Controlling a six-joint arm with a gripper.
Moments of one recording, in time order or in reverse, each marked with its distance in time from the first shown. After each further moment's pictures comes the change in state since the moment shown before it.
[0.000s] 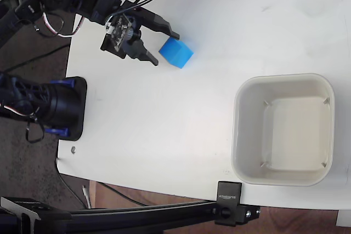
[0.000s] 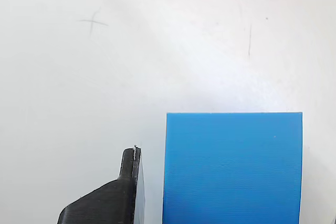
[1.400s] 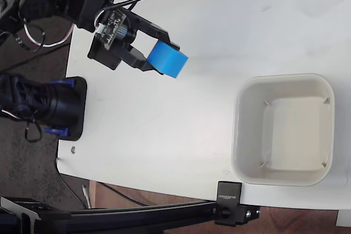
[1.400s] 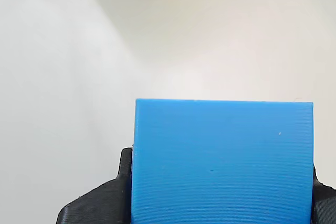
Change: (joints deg) arm 16.3 3.8 -12.5 2.3 -1.9 -32.7
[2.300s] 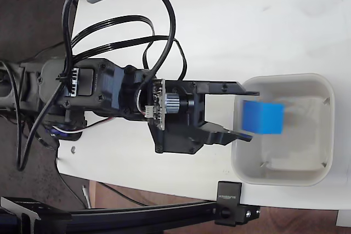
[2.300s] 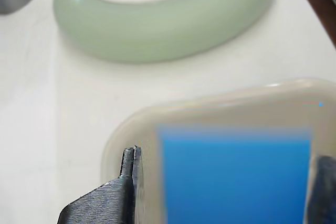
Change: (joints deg) arm 30.2 -10.8 1.7 -49.9 -41.3 -36.9
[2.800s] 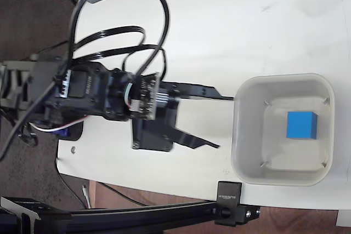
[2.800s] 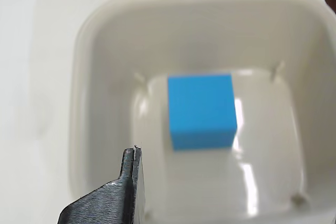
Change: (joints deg) arm -1.1 12.6 6.2 17.7 2.0 -8.0
